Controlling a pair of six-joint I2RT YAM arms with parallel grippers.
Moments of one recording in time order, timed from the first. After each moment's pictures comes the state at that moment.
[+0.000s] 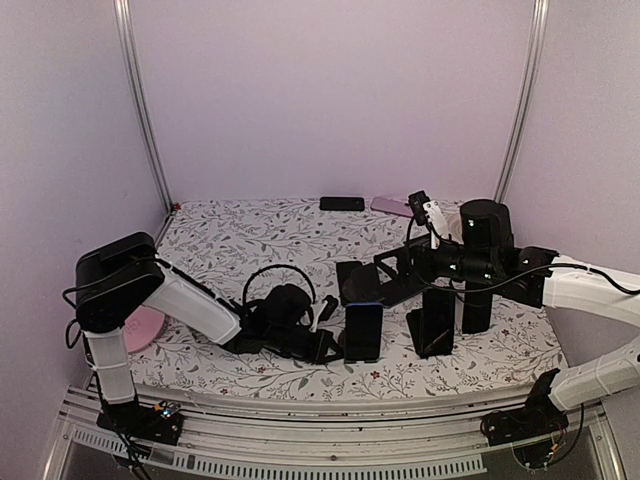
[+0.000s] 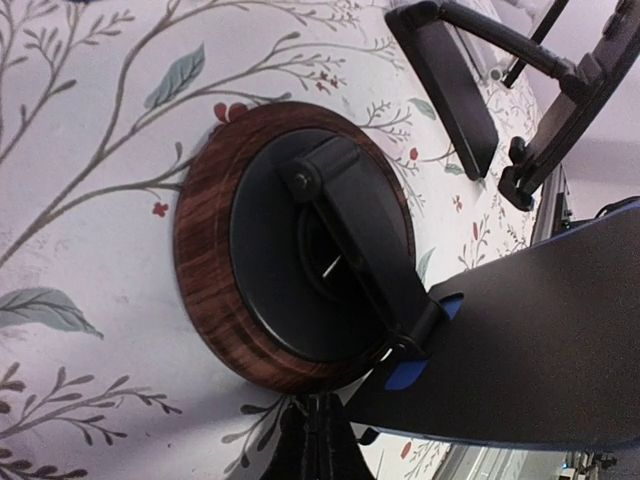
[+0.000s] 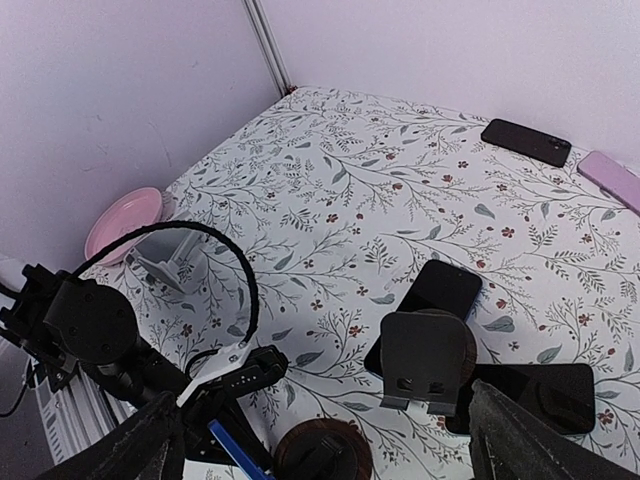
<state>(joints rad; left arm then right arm) -1.02 1.93 0.84 0.40 0.30 -0.72 0.77 1.20 0.84 -0.02 -0.10 0.25</state>
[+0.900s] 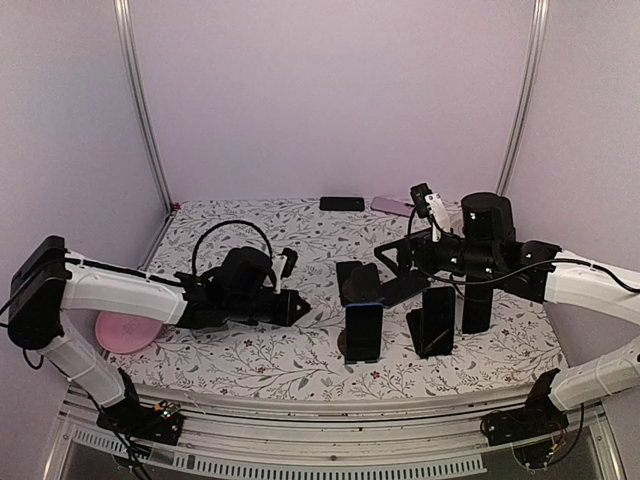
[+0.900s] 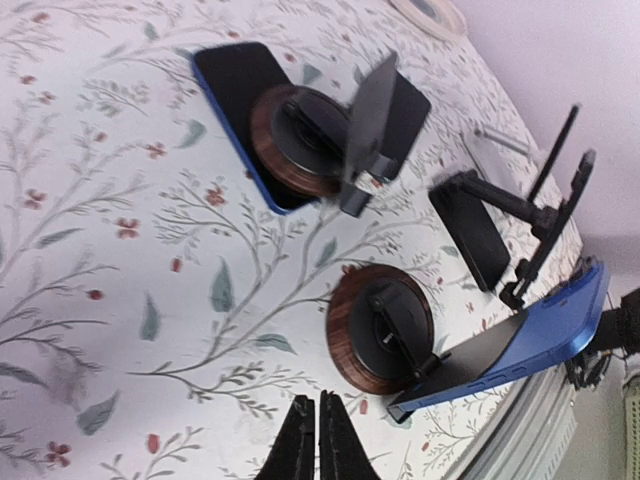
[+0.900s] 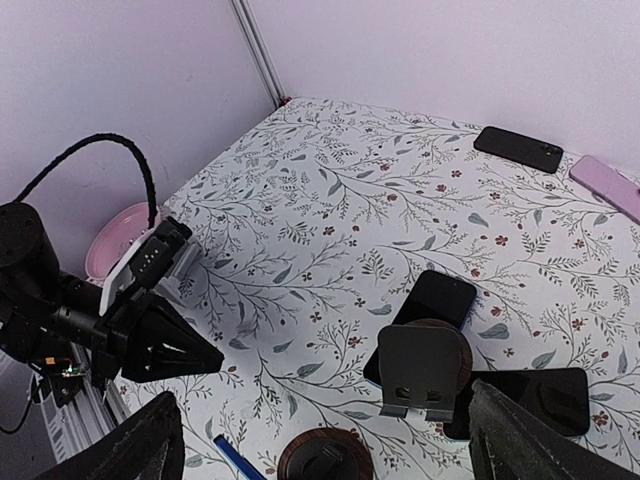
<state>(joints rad) -0.94 1.58 0.80 0.14 0.06 -0.62 0.77 1.20 0.88 -0.05 -0.08 0.27</state>
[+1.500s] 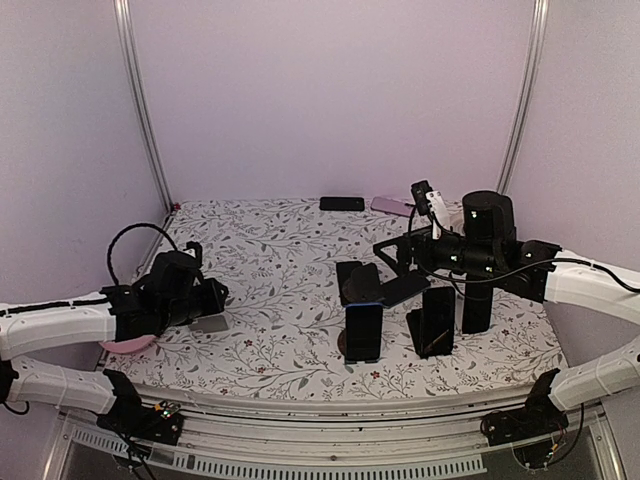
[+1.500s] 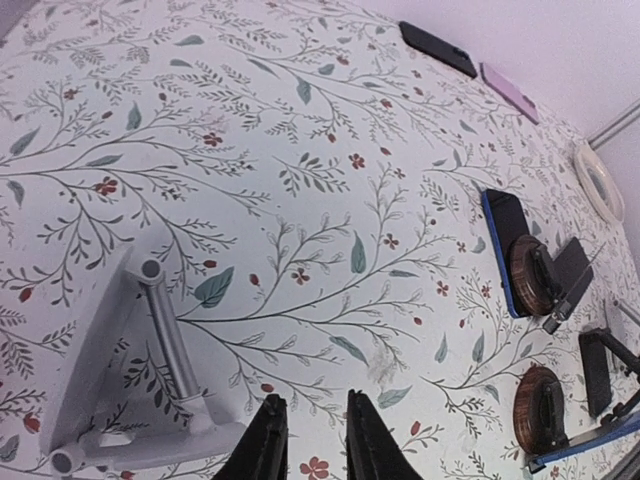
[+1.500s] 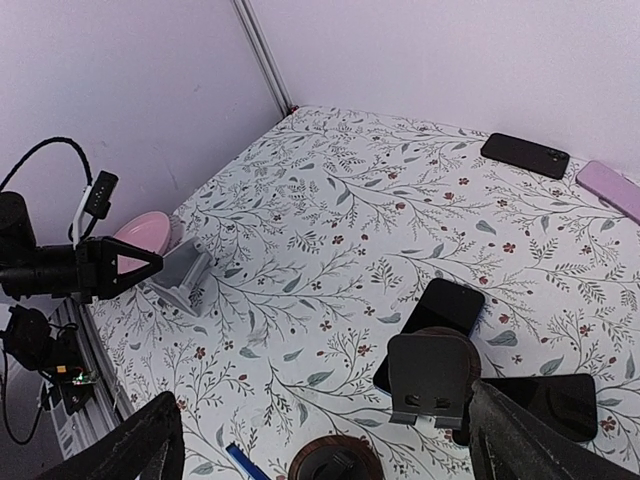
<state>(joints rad) -0.74 1.07 0.53 -0.12 -0.34 -0.73 0.77 1.20 0.89 -0.04 -0.09 0.29</state>
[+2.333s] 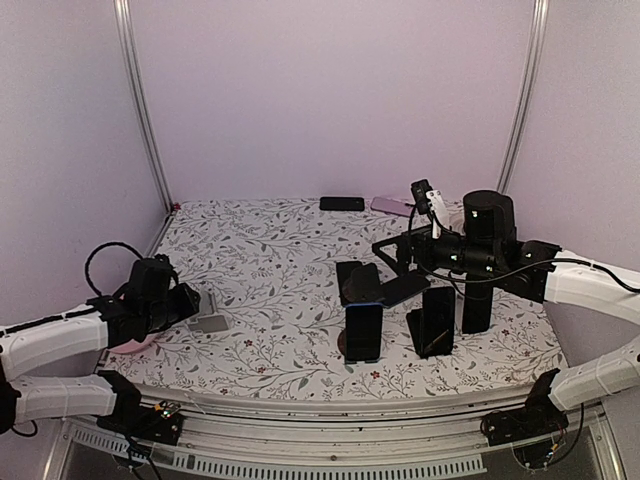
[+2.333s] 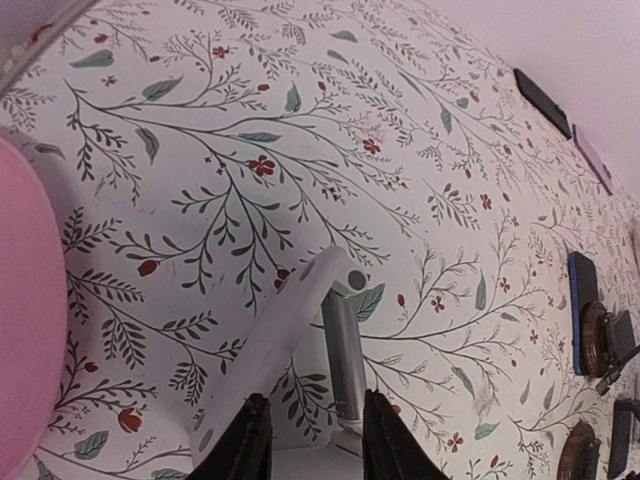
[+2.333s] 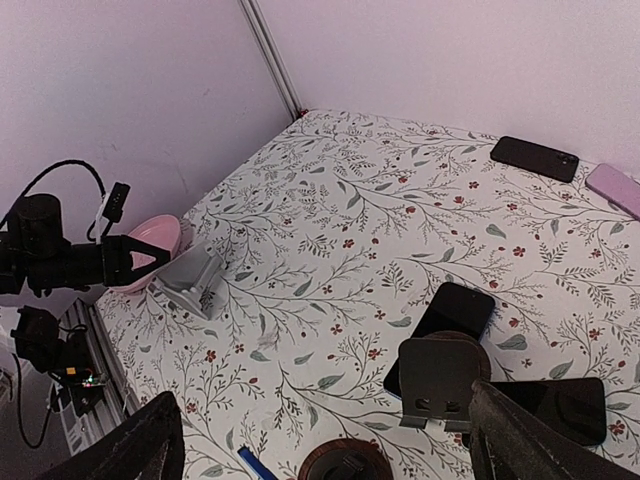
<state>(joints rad) -0.47 0.95 0.40 -0.15 -0.29 -0.77 0.77 1.20 0.89 -0.01 -0.11 0.30</state>
